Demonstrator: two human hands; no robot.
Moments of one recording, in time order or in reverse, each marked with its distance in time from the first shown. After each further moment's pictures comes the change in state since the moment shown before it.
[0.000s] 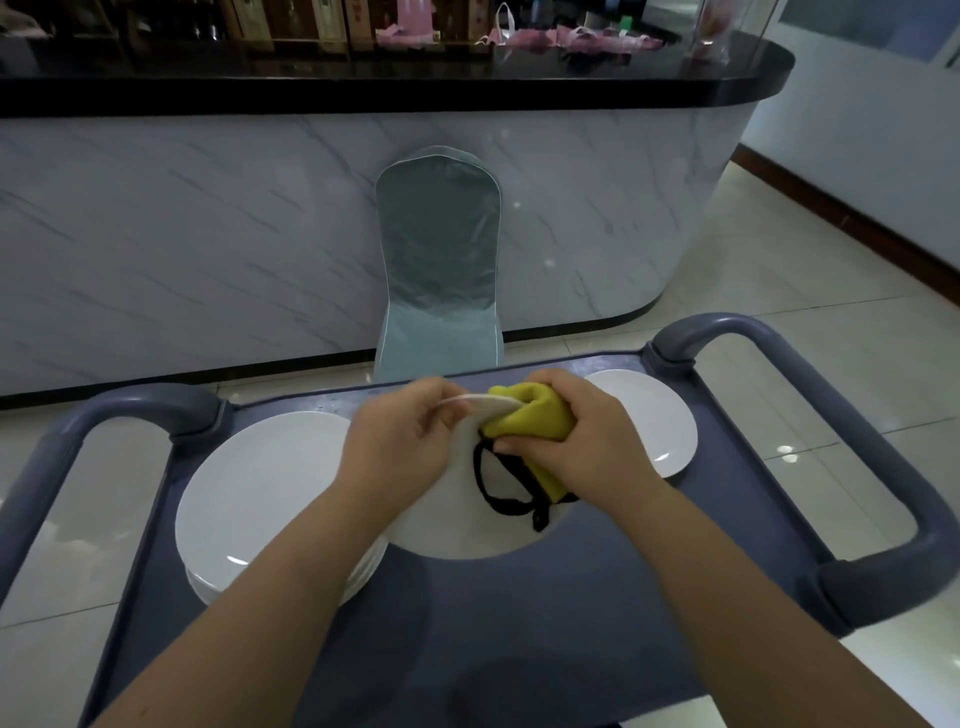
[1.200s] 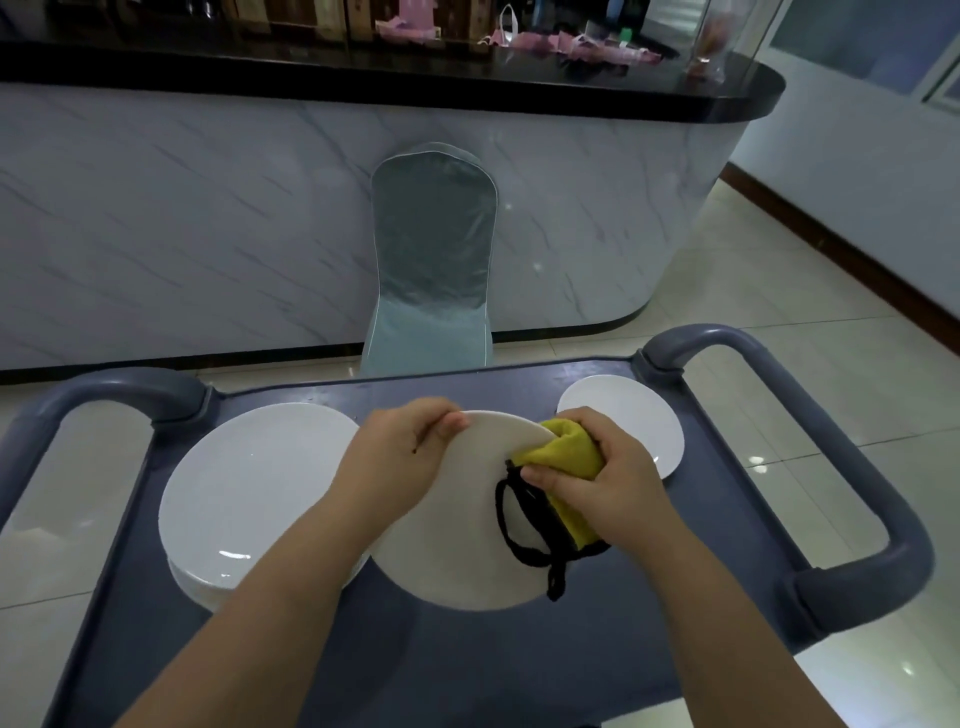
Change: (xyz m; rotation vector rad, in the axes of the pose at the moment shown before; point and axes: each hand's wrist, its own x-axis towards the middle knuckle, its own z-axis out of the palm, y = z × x) left_hand -0.013 -0.018 0.003 -0.124 -0.135 0.016; right_hand -0.035 0.007 -0.005 0.227 -0.008 0.170
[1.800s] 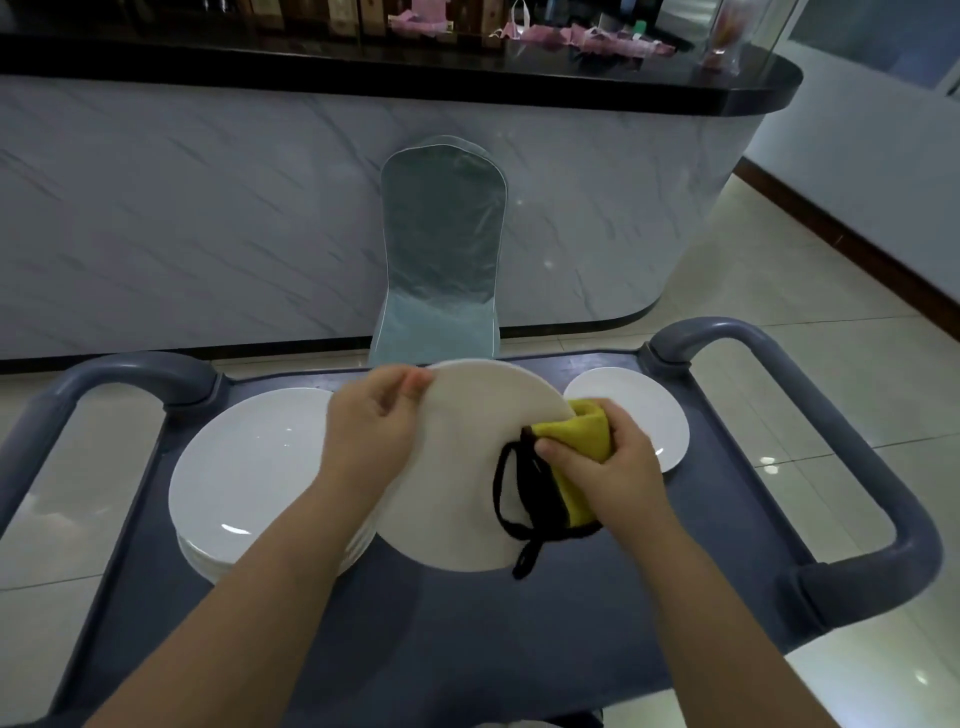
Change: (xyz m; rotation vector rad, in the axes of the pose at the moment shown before) left_hand -0.004 0.001 -0.004 -0.136 0.310 -0.175; right_hand -0.004 0.012 0.006 0.133 0.119 0.079
